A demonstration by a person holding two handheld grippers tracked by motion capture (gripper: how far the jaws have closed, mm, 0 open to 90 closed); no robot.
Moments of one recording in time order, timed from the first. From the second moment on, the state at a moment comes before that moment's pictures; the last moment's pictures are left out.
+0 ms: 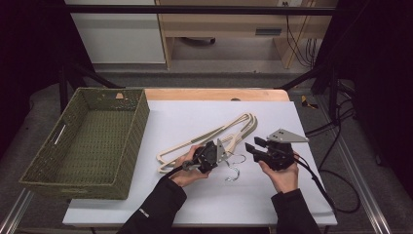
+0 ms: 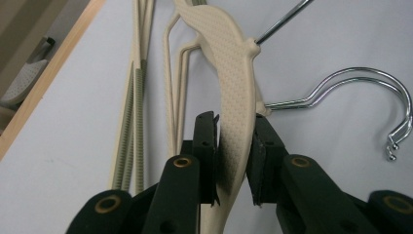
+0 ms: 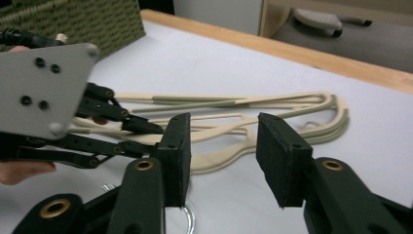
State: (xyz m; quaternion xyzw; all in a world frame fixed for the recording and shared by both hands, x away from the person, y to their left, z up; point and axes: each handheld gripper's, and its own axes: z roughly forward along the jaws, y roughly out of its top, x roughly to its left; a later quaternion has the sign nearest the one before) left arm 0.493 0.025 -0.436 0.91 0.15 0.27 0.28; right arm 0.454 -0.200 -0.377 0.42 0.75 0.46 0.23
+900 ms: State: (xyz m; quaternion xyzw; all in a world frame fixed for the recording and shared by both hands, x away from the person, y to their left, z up) left arm 0.513 0.097 -0.381 0.84 0.28 0.28 0.37; right arm 0.447 -0.234 -0.398 0.42 0.72 0.49 0.23
